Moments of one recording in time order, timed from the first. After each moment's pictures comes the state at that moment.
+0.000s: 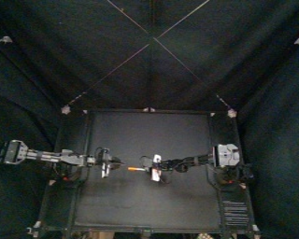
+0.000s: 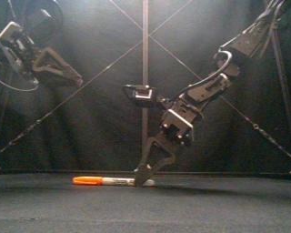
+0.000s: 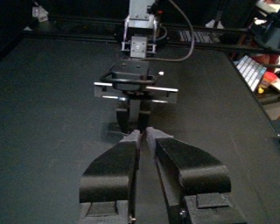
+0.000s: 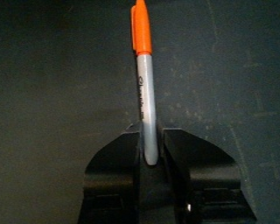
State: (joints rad) left arm 0.04 -0.59 1.18 -0.05 -0.32 0.00; right arm -0.06 0.30 0.55 0.04 -0.05 0.03
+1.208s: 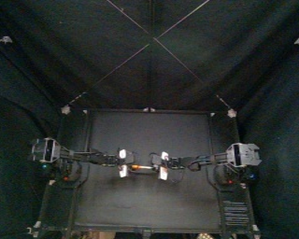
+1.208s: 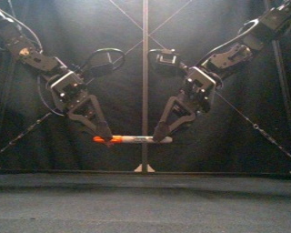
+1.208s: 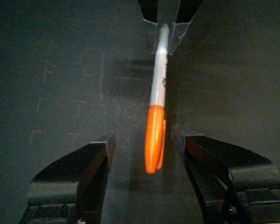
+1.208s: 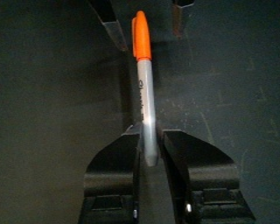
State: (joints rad) left arm 0.07 -0.09 0.89 0.00 -0.10 0.00; right arm -0.07 0.03 0.68 0.05 -0.03 0.03
